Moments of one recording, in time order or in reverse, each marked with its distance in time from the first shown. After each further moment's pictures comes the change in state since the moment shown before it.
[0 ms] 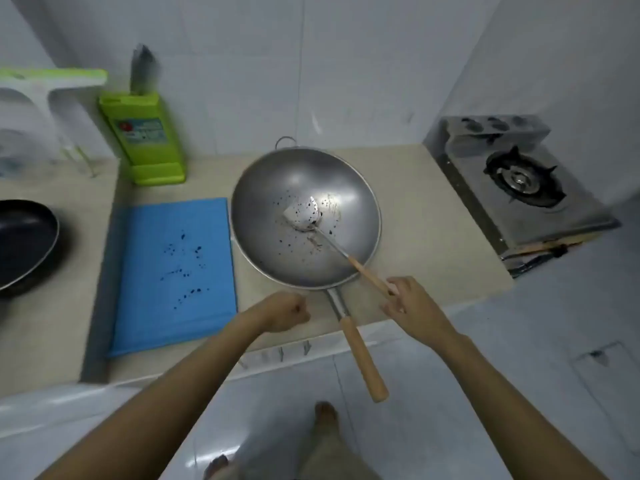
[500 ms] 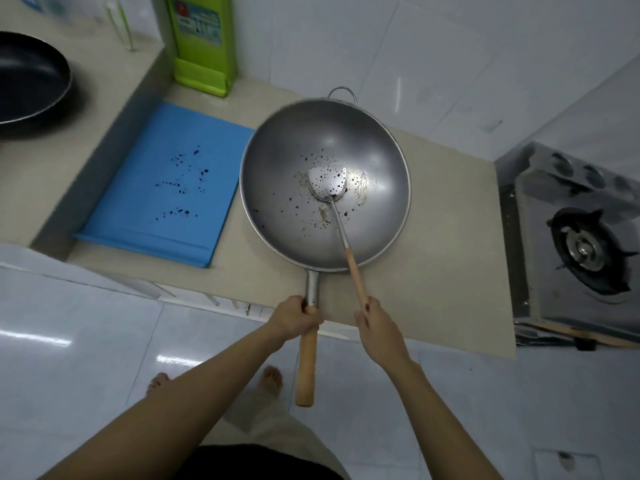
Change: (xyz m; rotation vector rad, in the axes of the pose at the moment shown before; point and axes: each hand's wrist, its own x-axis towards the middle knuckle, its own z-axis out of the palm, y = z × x) left_hand 0.059 0.062 0.114 -0.865 0.286 -0.471; right_hand 0.035 0.038 0.028 -0.032 -0.266 0.084
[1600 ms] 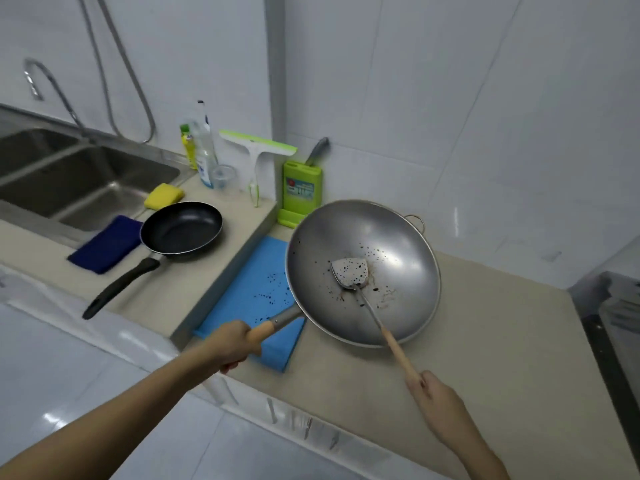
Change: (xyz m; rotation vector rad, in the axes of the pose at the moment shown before) left_hand -0.111 0.009 -0.230 0.223 0.362 -0.074; right_hand 0.006 -0.071 -0.060 0.045 0.032 -0.183
